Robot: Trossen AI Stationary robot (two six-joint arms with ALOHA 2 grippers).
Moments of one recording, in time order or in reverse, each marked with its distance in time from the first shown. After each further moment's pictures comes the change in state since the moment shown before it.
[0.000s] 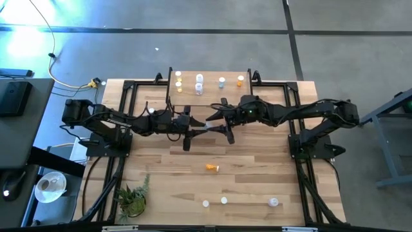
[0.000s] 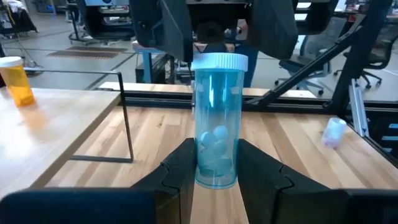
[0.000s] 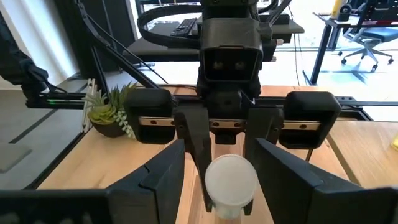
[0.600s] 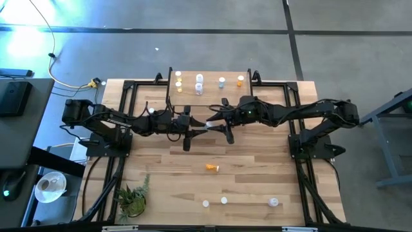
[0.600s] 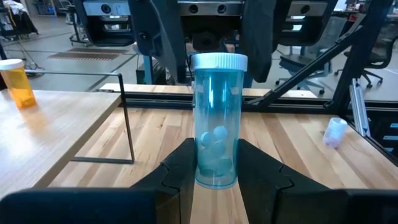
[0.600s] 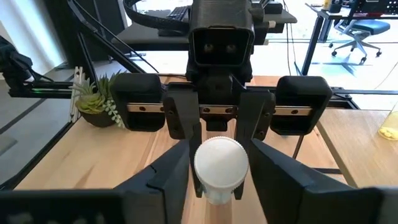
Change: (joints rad) left arm 0.000 0.000 0.000 0.003 0.000 0.008; right arm 0.000 -0.001 0.002 -0.045 0.043 -0.023
